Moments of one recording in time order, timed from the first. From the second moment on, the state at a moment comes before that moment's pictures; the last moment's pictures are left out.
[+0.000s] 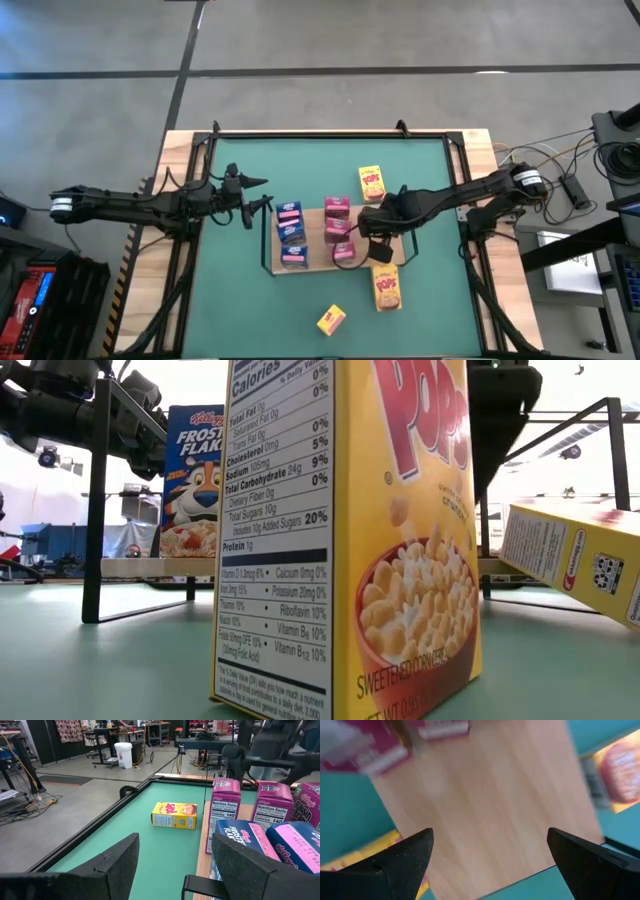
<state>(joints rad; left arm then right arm) 0.08 0.67 0.23 0.30 -0.28 -0.01 0.17 1.57 1.23 -1.01 0.10 0.49</state>
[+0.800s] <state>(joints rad) 0.08 0.67 0.23 0.30 -0.28 -0.01 0.40 1.50 1.23 -0.91 0.16 0.89</state>
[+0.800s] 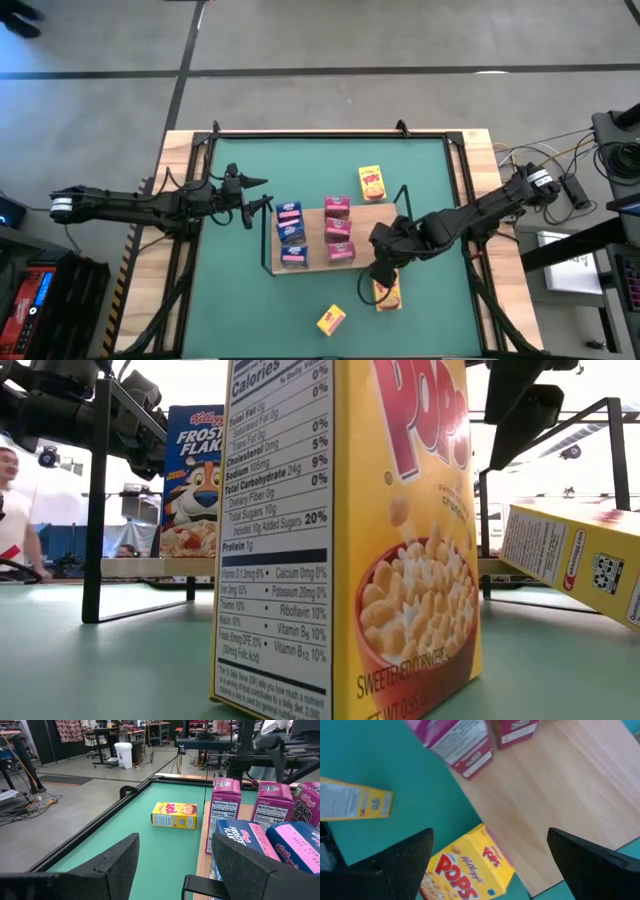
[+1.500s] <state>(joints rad) 0.08 0.67 0.23 0.30 -0.28 -0.01 0.57 1.49 1.36 -0.95 0.20 1.46</state>
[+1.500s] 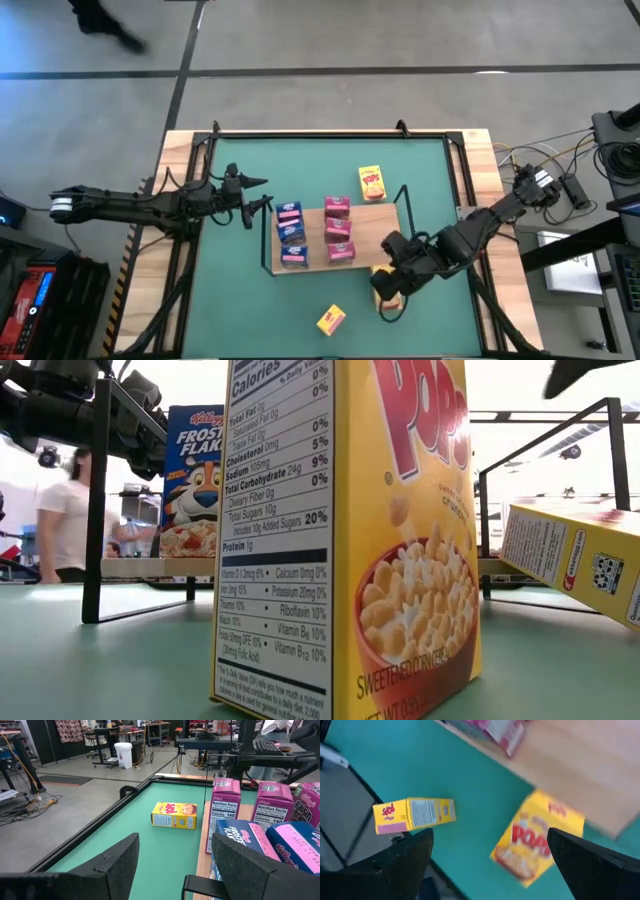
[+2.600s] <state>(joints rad) 0.08 0.67 0.23 0.30 -0.28 -0.01 0.69 1.96 1.65 -1.27 0.22 2.05</state>
